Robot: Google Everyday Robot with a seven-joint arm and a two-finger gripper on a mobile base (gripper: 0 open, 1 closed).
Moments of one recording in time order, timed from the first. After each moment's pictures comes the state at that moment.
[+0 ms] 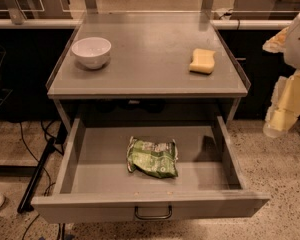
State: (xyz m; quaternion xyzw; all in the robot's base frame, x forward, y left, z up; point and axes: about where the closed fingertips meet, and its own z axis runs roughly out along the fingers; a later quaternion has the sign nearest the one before) arm 0.438 -0.216 0.977 -0.60 0.78 -0.04 0.16
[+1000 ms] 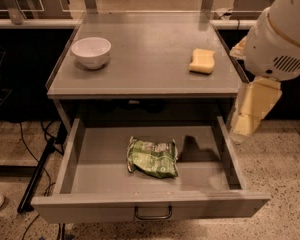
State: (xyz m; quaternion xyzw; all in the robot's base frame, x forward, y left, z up) arm 0.442 -0.165 0.963 -0.63 0.76 -0.02 0.16
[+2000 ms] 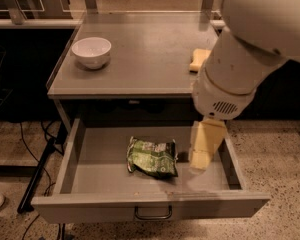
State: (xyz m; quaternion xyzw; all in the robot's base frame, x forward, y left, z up) arm 0.424 -0.096 0.894 -0.66 0.74 0.00 0.13
